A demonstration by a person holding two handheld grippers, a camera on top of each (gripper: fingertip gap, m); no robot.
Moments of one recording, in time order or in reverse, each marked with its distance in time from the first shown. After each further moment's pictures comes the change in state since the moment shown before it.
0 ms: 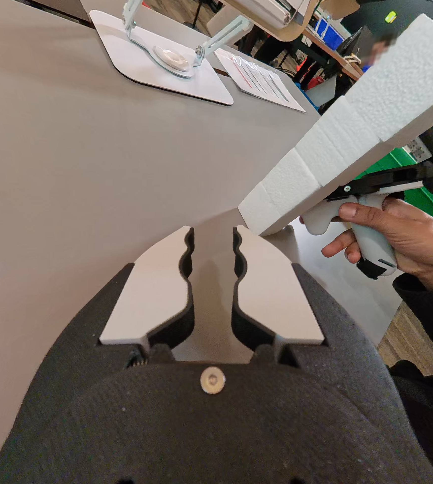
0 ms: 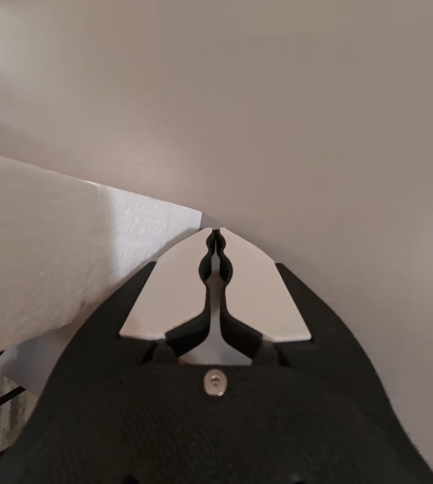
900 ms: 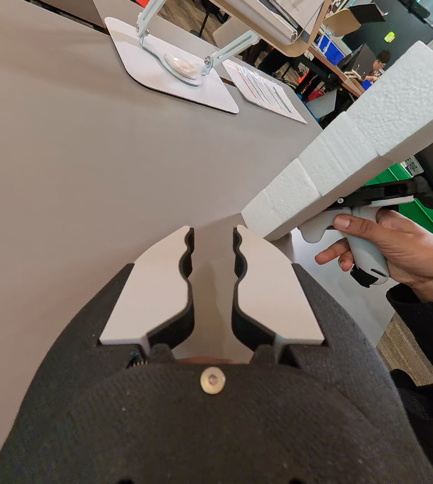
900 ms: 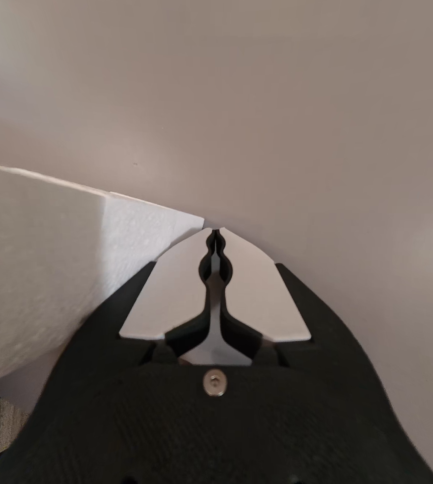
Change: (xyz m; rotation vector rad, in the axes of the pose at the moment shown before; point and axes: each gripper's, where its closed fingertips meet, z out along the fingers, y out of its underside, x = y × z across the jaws) left arm -0.006 -0.005 -0.005 0.022 -0.010 -0.042; right arm -0.003 -0.001 0.005 -0.005 0.047 -0.045
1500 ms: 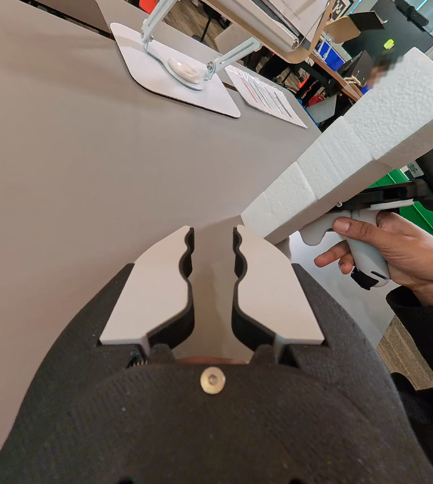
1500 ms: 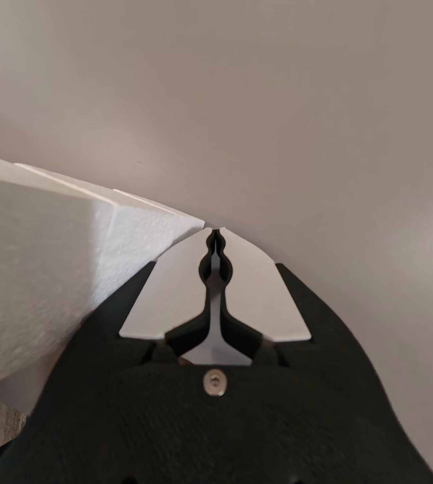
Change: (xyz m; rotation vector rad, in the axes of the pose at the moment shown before) left arm -0.002 -0.003 -0.002 0.012 -0.004 -0.010; right arm -0.004 -0.001 0.000 -0.012 0.020 -0.036
